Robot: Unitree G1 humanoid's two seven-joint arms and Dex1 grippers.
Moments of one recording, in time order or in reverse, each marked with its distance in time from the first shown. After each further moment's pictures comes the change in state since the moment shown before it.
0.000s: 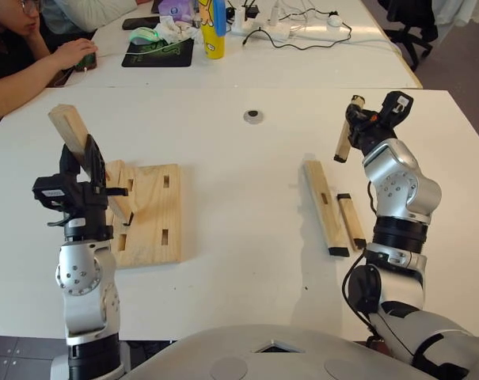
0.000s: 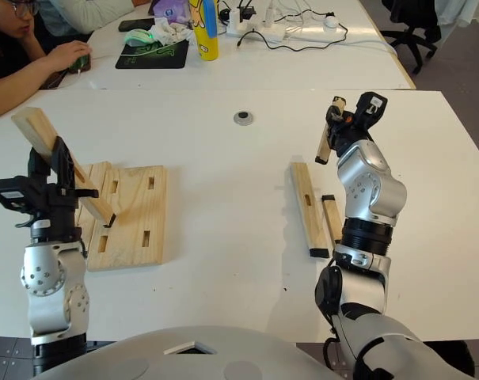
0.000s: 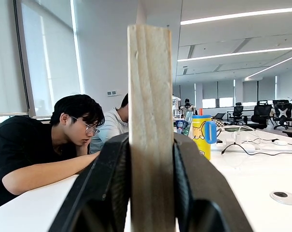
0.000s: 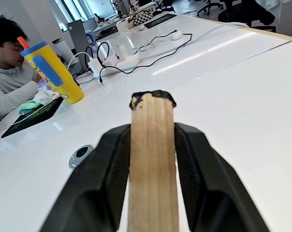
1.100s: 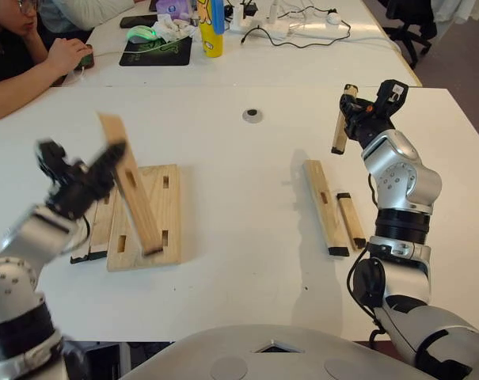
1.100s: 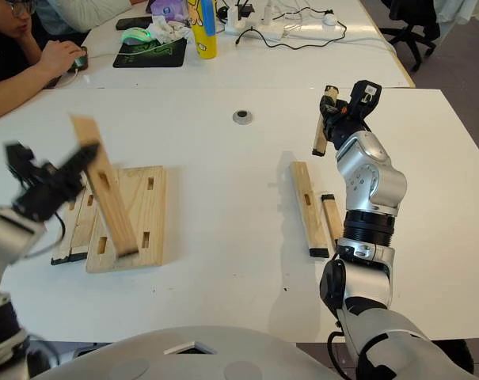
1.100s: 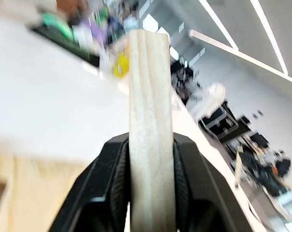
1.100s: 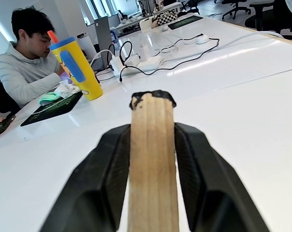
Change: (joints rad) left arm -0.070 0.366 0.311 -0.011 -1.364 1.173 0.043; right arm -0.017 -0.035 0.035 0.025 -0.001 -0.033 0.066
